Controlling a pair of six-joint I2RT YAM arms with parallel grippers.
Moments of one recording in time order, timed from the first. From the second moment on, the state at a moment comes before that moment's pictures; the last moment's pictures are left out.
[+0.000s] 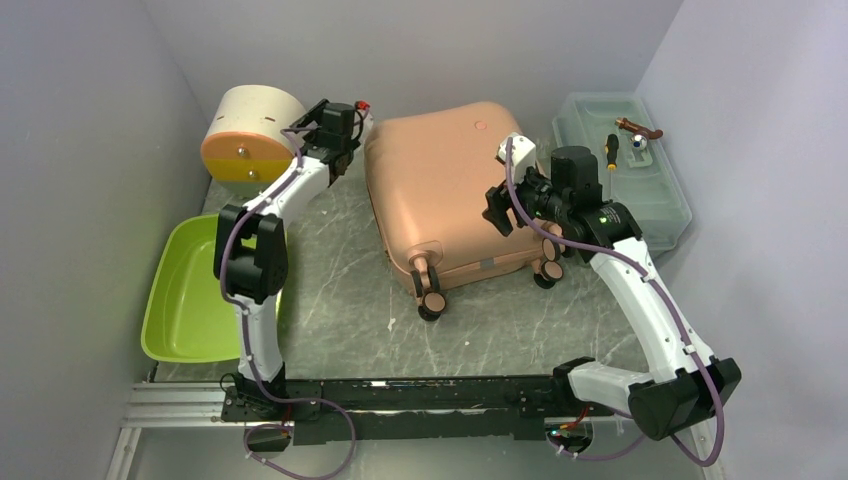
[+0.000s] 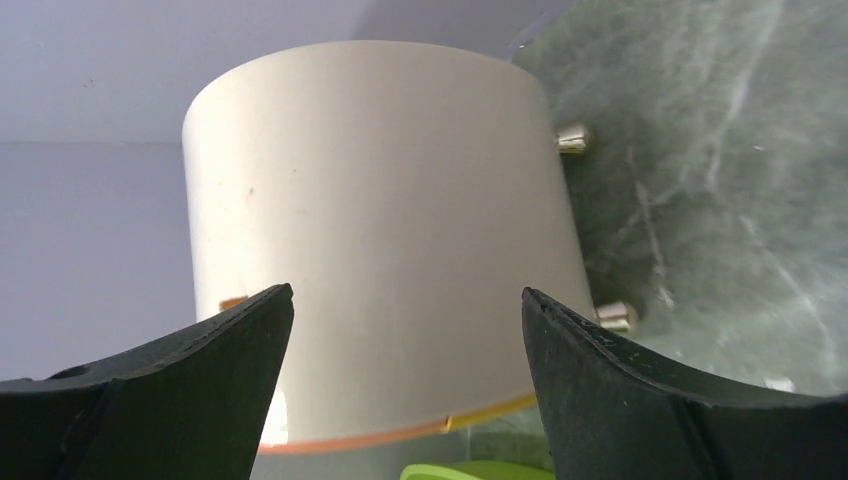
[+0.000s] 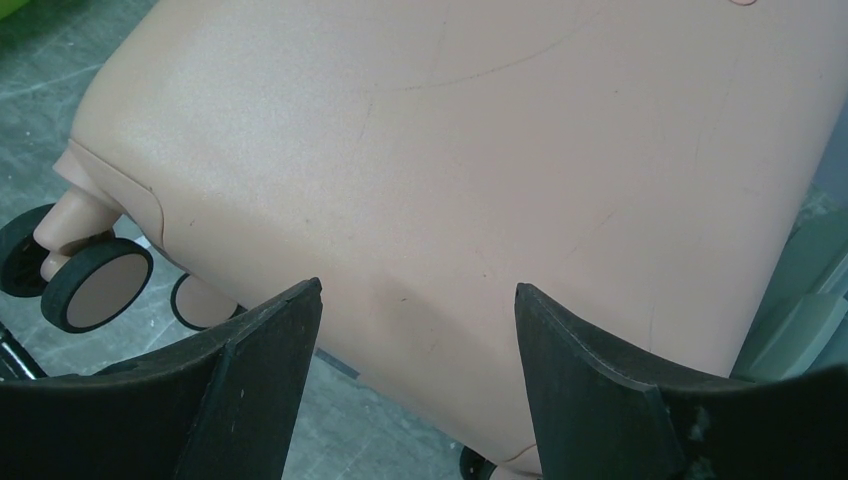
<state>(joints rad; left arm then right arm) -0.33 2.00 1.71 -0.21 -0.64 0.81 0.33 1.17 1.28 -0.63 -0.37 -0.33</state>
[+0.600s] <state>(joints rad) -0.23 2.16 1.79 -0.07 -0.71 0.92 0.32 1.16 1.27 -0.62 -0.38 -0.33</state>
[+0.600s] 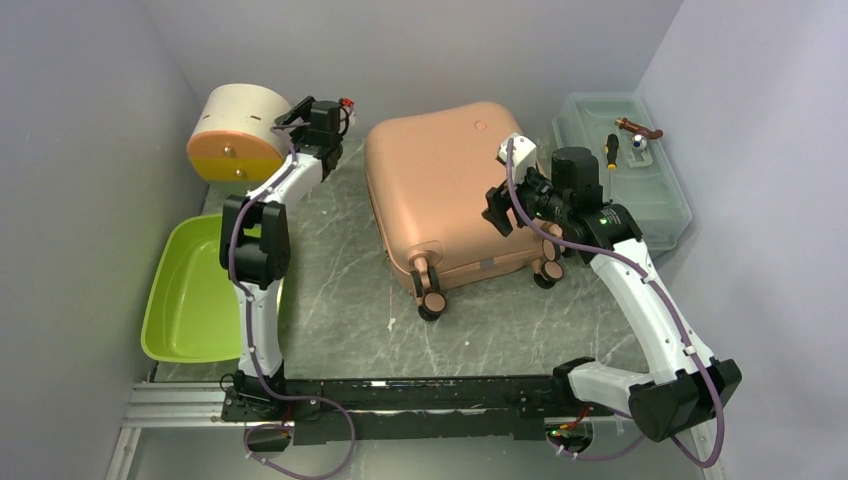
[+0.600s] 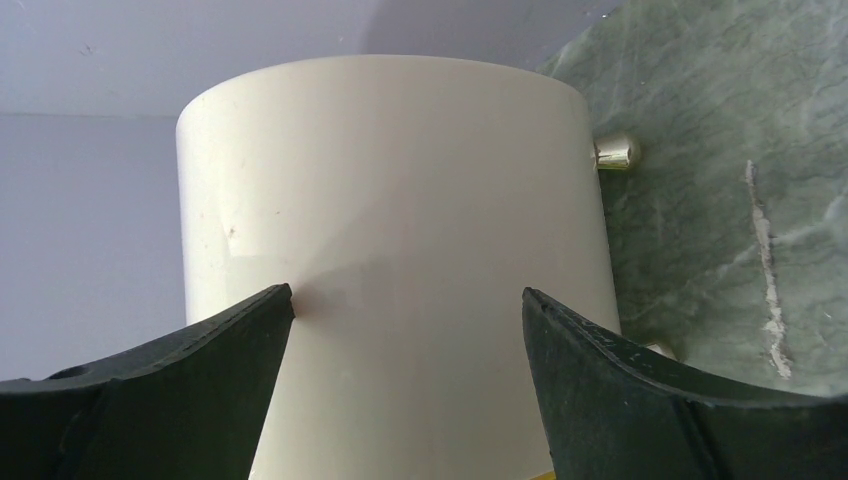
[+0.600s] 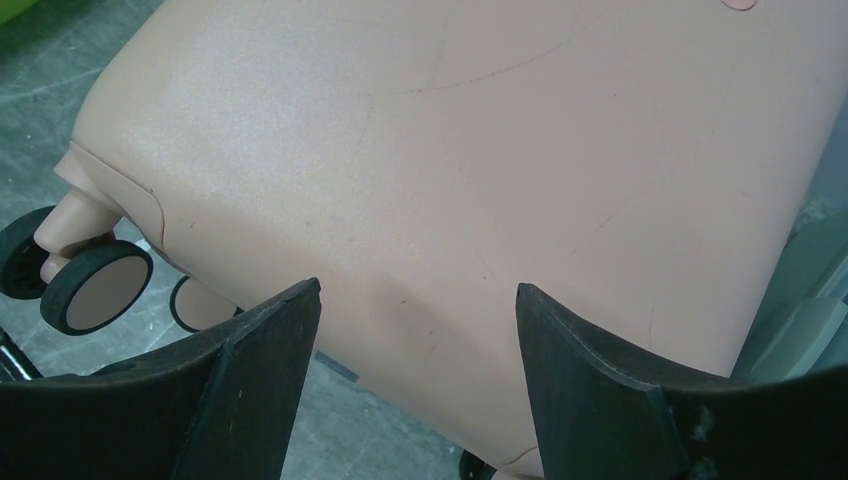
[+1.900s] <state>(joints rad) -0.35 2.14 2.27 -0.45 -0.22 0.35 0.16 1.20 1.22 -0.89 0.09 -0.45</state>
